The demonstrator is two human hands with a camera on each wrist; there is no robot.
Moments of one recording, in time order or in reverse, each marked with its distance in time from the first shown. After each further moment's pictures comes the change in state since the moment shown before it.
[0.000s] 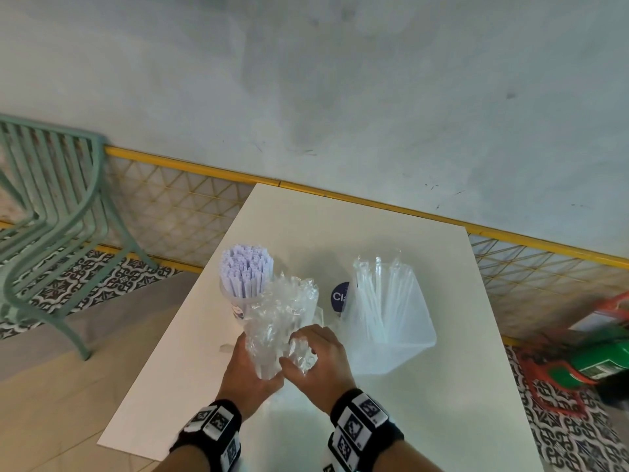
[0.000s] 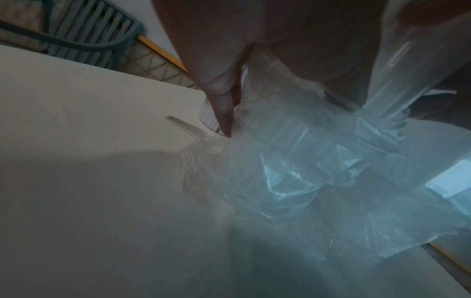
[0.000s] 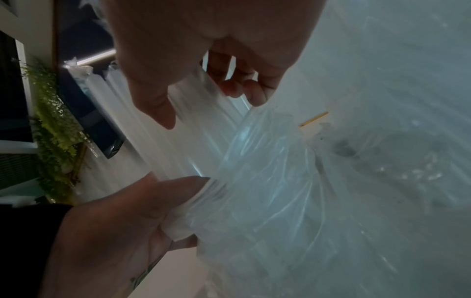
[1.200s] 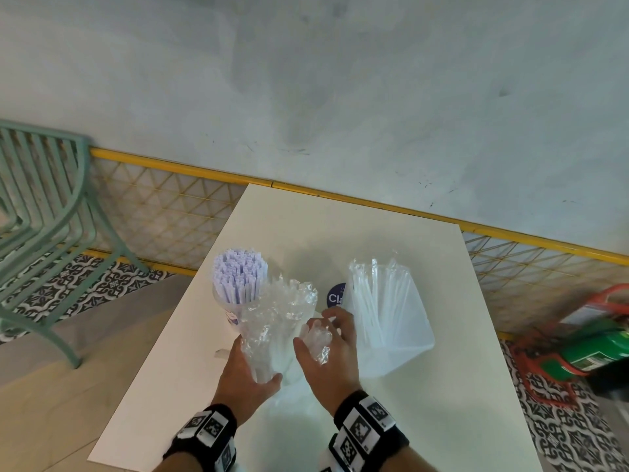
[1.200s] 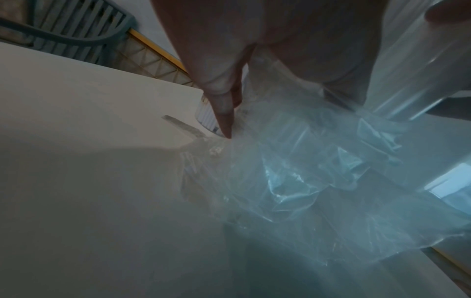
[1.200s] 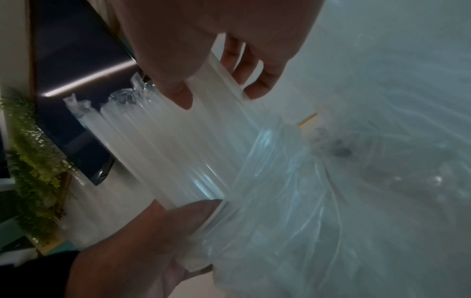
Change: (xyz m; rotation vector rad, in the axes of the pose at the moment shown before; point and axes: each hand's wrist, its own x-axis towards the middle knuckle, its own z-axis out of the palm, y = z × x) left_hand -0.001 0.024 -0.001 0.130 0.050 -0.116; right_hand 0.008 -0.002 -0.008 0.052 0.221 0.125
